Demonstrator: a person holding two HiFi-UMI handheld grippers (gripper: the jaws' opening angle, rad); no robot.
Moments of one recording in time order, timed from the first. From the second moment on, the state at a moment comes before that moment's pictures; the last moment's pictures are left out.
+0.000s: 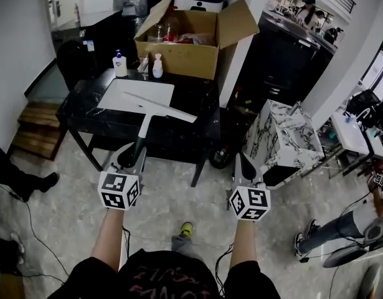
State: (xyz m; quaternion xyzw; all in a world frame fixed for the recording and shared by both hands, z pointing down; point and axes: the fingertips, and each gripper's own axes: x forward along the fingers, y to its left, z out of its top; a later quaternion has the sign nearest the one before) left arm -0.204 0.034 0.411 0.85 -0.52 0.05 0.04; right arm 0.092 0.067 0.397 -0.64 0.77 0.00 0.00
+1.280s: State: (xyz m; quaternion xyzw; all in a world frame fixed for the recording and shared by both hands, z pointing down) left arm -0.102 -0.125 0.404 0.83 -0.55 0.08 0.04; right arm 0.183 -0.124 0.402 -0.59 0.81 -0.02 0.02
